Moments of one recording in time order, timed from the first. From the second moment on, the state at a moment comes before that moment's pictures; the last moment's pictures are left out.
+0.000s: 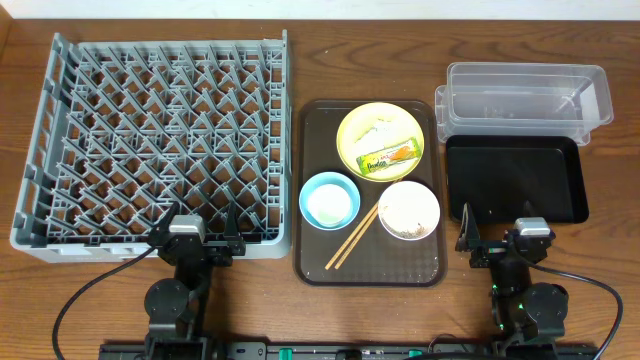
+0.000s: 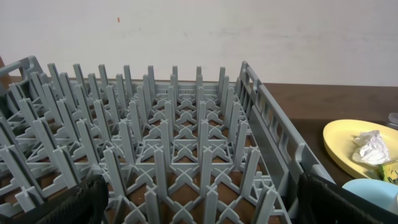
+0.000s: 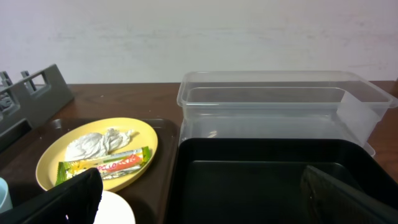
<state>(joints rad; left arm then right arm) -0.03 0.01 0.02 -0.11 0.02 -0.07 0.06 0.01 0.01 -0.07 0.02 0.06</state>
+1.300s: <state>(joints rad) -0.03 0.57 0.61 -0.65 0.04 -0.15 0.06 0.60 0.51 -0.26 -0.12 0.09</state>
